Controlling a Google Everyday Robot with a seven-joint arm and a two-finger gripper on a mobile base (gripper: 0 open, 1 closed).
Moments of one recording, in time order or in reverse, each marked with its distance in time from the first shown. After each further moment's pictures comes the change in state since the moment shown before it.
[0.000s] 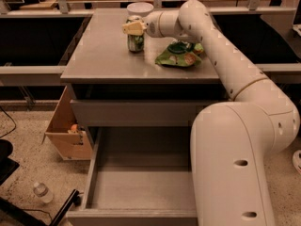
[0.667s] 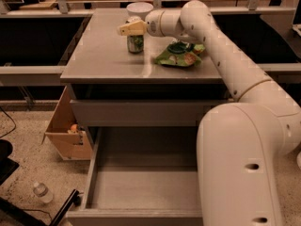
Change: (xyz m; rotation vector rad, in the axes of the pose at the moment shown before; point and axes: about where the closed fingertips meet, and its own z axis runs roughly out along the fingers) arm -0.009 0.001 -0.009 0.005 -0.042 -0.001
